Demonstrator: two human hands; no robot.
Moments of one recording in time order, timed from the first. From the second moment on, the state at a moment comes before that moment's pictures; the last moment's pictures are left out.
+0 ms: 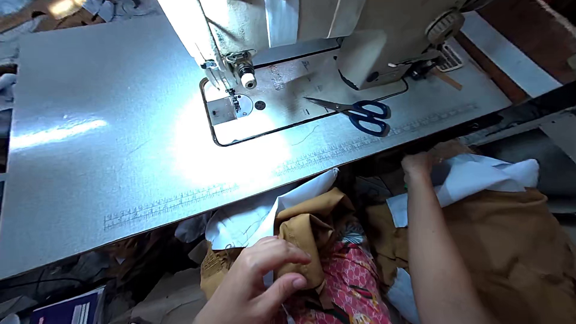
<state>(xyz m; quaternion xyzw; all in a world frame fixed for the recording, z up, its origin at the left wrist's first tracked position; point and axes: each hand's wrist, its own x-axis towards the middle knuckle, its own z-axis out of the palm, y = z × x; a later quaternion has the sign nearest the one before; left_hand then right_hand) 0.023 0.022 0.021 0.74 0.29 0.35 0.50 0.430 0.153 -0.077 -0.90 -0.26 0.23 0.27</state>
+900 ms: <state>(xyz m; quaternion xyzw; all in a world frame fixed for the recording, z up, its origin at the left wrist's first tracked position) 0.022 0.018 0.040 0.54 0.43 0.40 0.60 0.217 0.061 0.034 -0.39 -0.73 0.39 0.40</state>
